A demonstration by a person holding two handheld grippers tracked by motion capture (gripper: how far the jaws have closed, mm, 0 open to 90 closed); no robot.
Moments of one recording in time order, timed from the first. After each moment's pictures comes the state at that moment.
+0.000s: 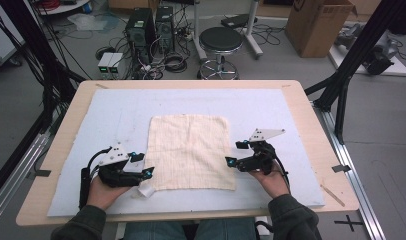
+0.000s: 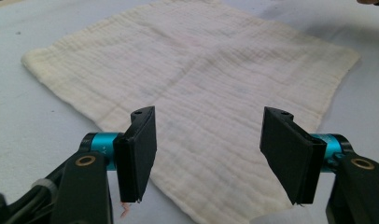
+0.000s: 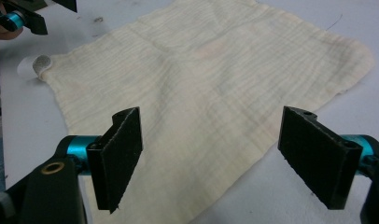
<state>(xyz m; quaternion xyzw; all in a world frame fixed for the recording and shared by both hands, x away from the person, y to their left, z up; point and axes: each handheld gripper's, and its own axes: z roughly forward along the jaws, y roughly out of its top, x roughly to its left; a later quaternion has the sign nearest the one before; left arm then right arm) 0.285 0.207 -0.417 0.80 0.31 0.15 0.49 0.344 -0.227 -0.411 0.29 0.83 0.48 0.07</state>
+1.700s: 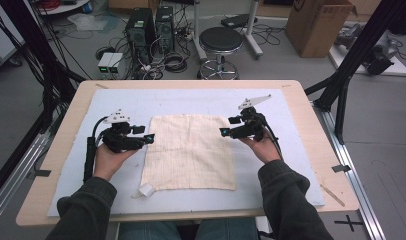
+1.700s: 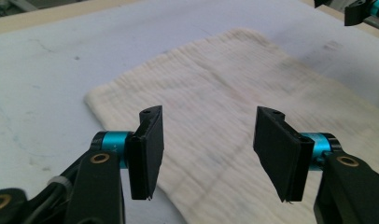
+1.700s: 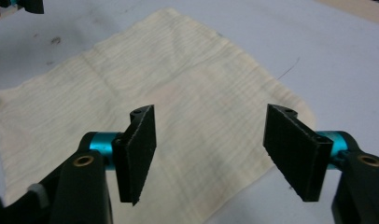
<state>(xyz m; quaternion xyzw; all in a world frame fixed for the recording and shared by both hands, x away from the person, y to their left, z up) 0.371 0.212 -0.384 0.77 0.39 0.15 0.49 0.430 -0.206 -0.373 0.30 0.85 0.44 0.07</state>
